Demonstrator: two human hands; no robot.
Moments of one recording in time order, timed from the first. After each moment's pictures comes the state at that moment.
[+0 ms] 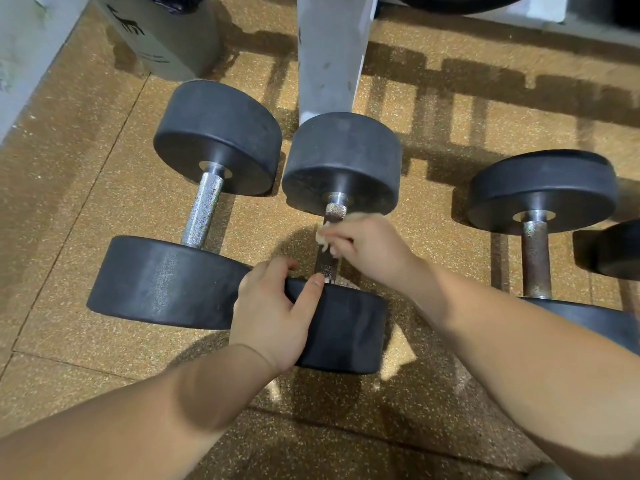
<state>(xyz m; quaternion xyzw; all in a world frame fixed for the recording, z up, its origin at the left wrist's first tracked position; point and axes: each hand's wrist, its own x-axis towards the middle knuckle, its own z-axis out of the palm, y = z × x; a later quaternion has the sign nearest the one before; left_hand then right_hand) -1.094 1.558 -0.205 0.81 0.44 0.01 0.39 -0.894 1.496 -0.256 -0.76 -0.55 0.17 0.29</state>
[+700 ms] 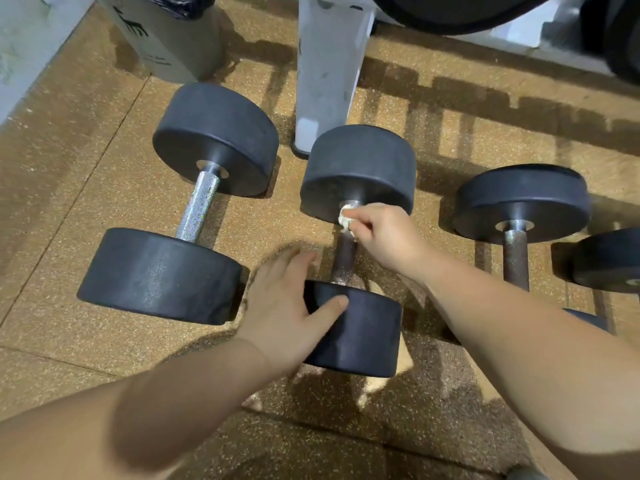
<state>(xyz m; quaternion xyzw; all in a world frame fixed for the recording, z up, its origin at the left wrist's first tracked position) -1.085 1.545 -0.194 0.86 0.35 -0.05 0.37 -0.865 1.484 -0.237 -0.82 -0.50 0.18 0.20</state>
